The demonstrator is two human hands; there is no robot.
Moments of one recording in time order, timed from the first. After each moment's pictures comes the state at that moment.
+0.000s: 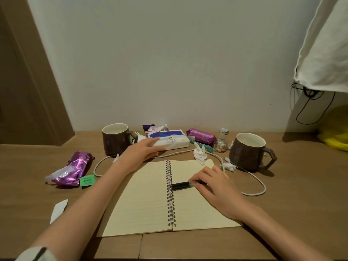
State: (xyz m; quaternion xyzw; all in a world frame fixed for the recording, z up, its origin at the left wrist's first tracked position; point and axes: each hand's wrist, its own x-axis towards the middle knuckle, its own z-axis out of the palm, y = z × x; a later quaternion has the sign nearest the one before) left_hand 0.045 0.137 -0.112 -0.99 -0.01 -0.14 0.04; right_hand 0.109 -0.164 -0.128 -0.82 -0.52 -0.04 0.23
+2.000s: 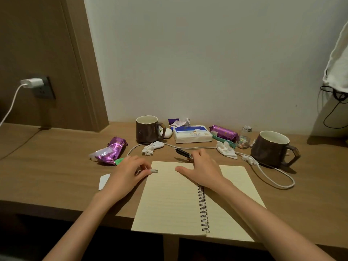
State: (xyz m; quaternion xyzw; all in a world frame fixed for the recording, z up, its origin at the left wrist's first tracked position) left_hand -0.118 0.107 -0.122 -0.95 -0.17 -0.23 -0.17; right_hand 0.061 -0.063 -0.111 -0.89 -0.41 -0.02 0.18
